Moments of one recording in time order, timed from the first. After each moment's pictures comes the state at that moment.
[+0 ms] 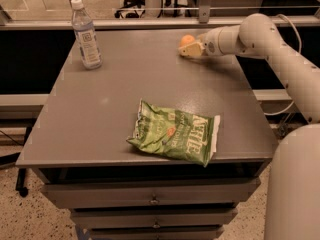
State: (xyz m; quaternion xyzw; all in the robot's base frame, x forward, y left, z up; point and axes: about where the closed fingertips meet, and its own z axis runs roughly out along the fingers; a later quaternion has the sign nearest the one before) arm 0.844 -0.139 0.835 -0.32 0.78 0.15 0.51
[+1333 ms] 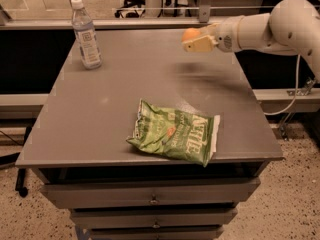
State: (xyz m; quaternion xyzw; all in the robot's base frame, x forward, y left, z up) arm 0.747 -0.129 0.905 -0.39 0.73 0.21 0.52
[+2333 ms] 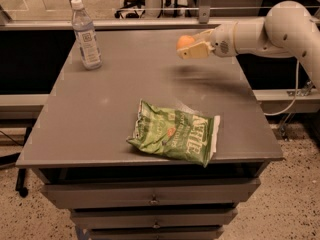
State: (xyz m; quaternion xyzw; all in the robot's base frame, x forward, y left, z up) arm 0.734 -0.108 0.893 -0.42 0.72 0.24 0.50
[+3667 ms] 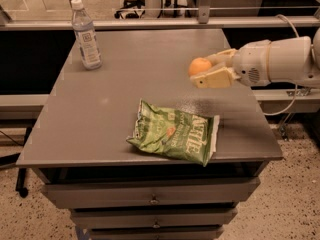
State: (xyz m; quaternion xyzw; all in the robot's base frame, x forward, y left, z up) arm 0.581 -0.120 0.912 -0.44 0.72 0.24 0.48
